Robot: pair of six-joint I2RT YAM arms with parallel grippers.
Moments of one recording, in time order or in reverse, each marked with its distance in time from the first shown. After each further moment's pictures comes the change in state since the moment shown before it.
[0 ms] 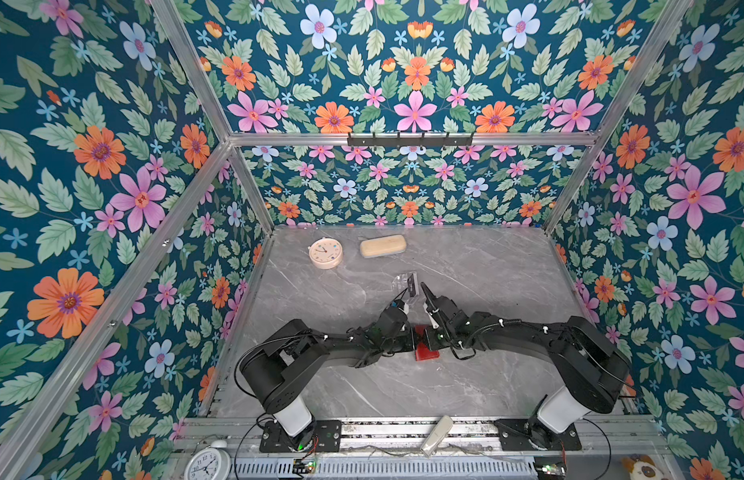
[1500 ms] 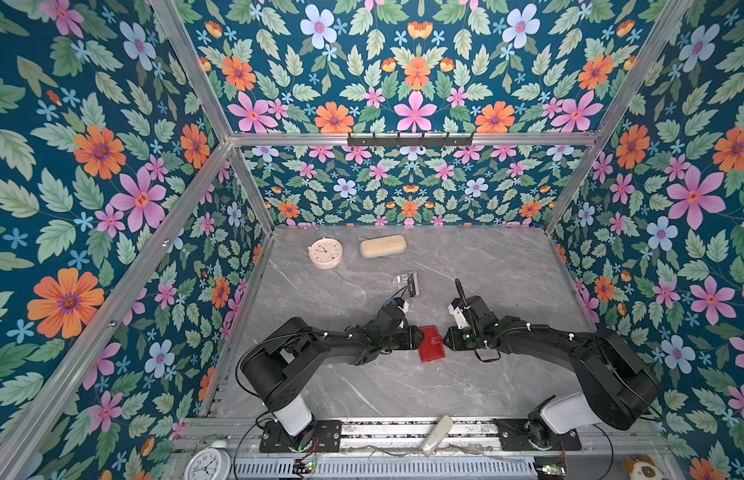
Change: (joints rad) left arm 0.026 0.023 0.007 0.014 0.028 0.093; right arm -0.220 -0.138 -0.208 0.089 -0.214 -0.034
